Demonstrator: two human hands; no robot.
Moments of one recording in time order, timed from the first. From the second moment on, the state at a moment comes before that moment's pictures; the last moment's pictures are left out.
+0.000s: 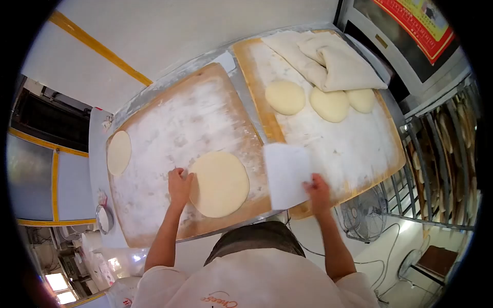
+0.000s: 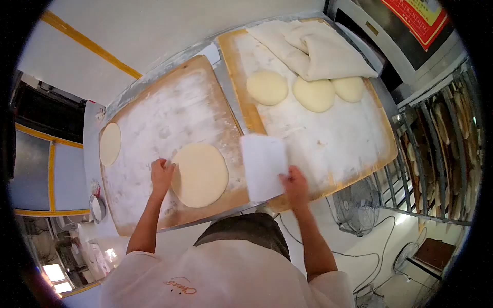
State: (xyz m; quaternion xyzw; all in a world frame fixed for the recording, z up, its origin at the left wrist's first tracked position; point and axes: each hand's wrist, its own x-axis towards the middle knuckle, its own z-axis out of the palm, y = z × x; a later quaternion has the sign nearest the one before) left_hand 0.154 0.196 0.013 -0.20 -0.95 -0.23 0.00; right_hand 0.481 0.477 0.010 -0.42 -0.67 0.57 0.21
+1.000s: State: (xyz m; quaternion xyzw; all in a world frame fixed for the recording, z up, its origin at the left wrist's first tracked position) left_hand -0.101 0.131 0.025 -0.37 -0.91 -0.14 0.07; right_hand 0.012 0.288 -0.016 -0.36 -0.40 0.83 0.12
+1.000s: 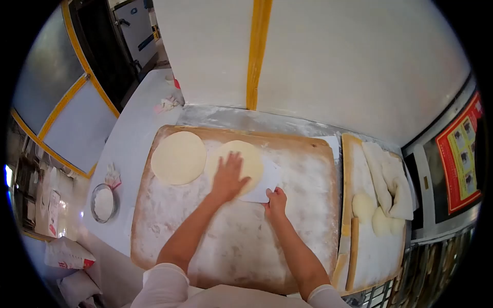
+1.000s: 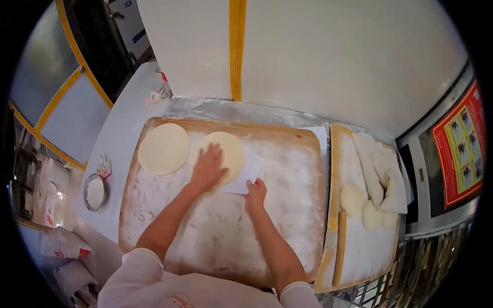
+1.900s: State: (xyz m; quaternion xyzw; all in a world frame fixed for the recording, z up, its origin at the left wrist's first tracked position) left_hand 0.048 0.308 0.037 -0.46 -0.79 -0.41 -0.04; right_hand 0.314 0.465 0.061 -0.33 -0.30 0.84 0.31
